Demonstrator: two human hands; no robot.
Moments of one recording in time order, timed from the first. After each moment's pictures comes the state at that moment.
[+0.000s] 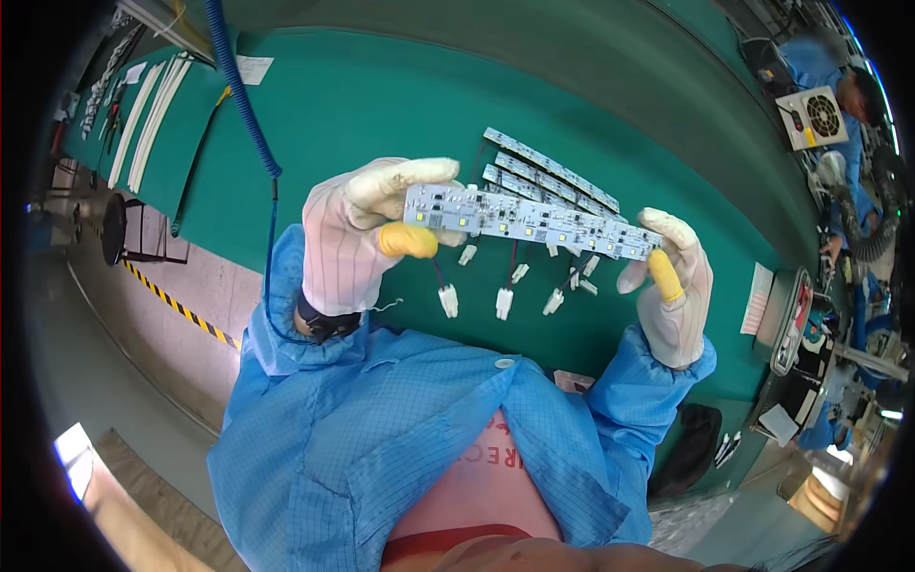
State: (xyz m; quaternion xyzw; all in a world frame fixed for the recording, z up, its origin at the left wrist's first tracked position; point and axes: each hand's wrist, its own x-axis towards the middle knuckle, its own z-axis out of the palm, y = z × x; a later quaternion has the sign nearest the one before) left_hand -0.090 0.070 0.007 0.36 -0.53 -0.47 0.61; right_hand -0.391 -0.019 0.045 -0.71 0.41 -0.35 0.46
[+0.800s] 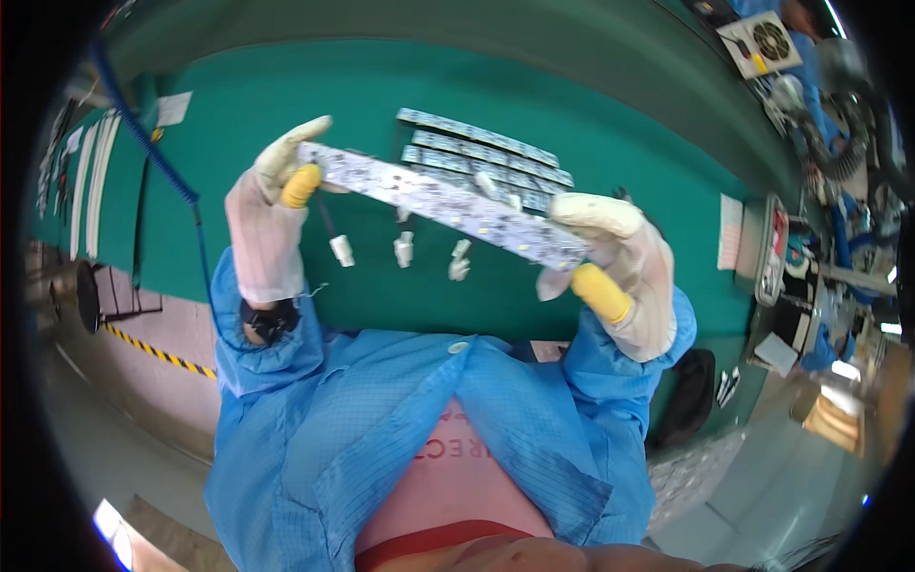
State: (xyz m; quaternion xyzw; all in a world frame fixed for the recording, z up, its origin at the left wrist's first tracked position) left_hand -0.095 0.058 0.005 0.61 -0.43 -0.33 0.58; right_hand -0.390 0.002 0.071 -0.71 0.32 -0.30 0.55
